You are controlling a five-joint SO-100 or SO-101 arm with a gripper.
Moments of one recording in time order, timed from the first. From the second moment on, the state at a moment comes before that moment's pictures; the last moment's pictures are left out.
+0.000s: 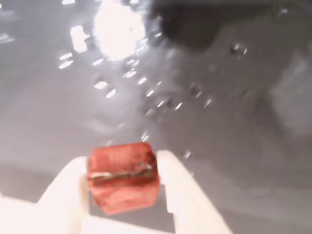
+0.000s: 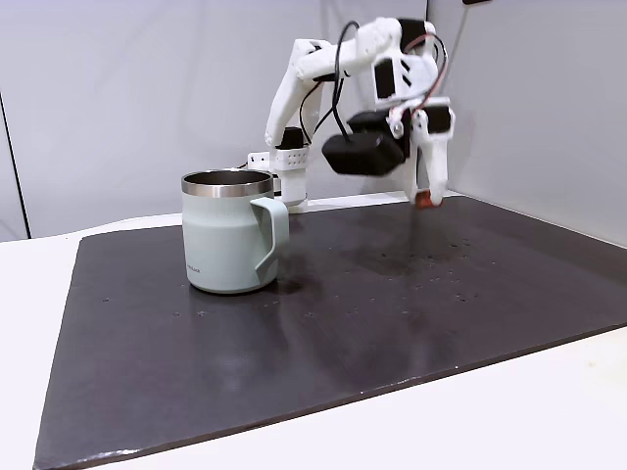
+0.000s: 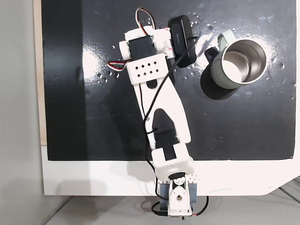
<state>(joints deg) -13.7 69.0 50.6 86.6 0.4</state>
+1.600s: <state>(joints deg) 29.3 78.3 41.7 102.7 -10.7</state>
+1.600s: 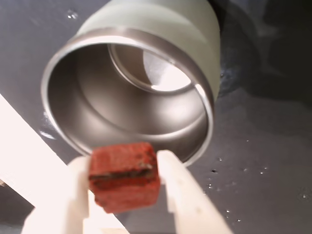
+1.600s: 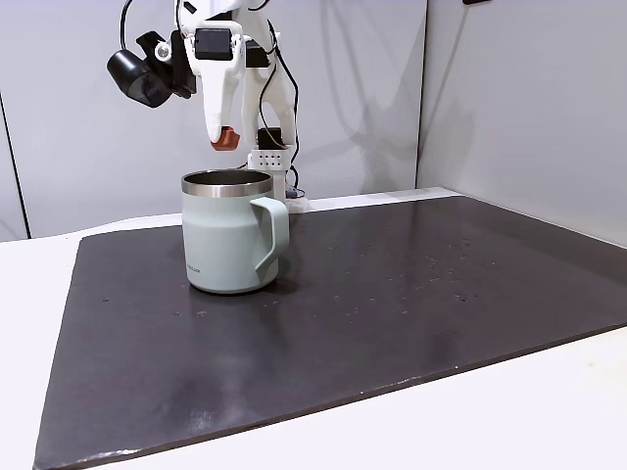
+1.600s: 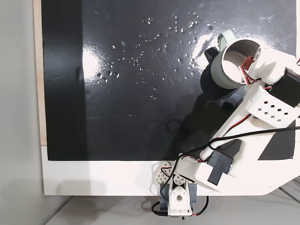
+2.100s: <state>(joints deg) 29.3 76.9 41.7 102.7 -10.7</state>
